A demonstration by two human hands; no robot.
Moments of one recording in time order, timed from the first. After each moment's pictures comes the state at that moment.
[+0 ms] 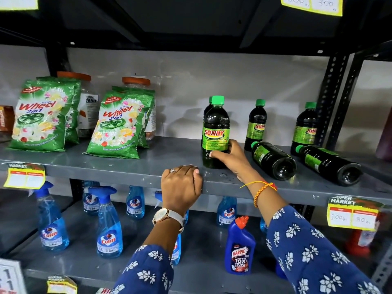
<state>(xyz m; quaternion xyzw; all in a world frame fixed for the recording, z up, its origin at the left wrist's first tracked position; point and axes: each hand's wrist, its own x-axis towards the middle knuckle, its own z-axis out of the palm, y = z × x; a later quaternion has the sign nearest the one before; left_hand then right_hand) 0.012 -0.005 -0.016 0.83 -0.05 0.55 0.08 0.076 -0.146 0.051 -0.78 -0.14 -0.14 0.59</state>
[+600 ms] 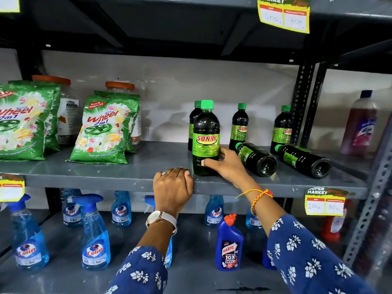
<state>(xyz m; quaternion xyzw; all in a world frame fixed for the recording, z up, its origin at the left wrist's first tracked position) 0.016 -0.003 -0.019 0.83 -0.05 0.54 0.08 0.039 -0.158 0.049 -0.81 -0.16 -0.17 0.53</state>
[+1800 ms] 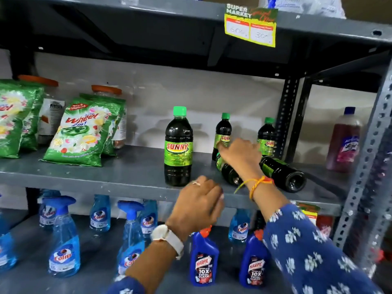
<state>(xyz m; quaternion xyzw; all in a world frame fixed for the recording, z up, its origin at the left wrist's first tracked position) -0.013 -0.115 -0.002 0.75 -0.33 0.56 0.15 0.043 -0.234 0.109 -0.93 0.07 -0.32 0.17</state>
